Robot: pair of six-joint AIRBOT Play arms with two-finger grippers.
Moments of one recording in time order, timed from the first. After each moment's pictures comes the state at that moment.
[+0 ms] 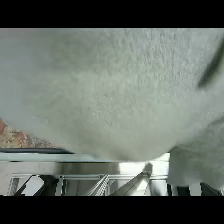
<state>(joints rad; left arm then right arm) 0.90 -1.04 1.34 -0.40 -1.83 -0.88 -0.76 -0.60 1.20 0.10 1.06 0.57</state>
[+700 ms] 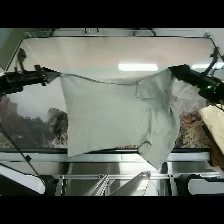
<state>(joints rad) 0.34 -1.88 1.51 0.24 -1.41 -0.83 -0.27 -1.56 1.06 0.11 0.90 0.42</state>
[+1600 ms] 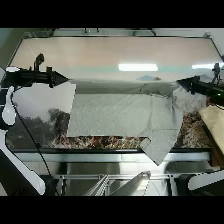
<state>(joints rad) 0.30 -2.18 1.89 0.39 -1.61 -1.10 -0.52 -1.81 1.24 -0.19 1.23 0.60</state>
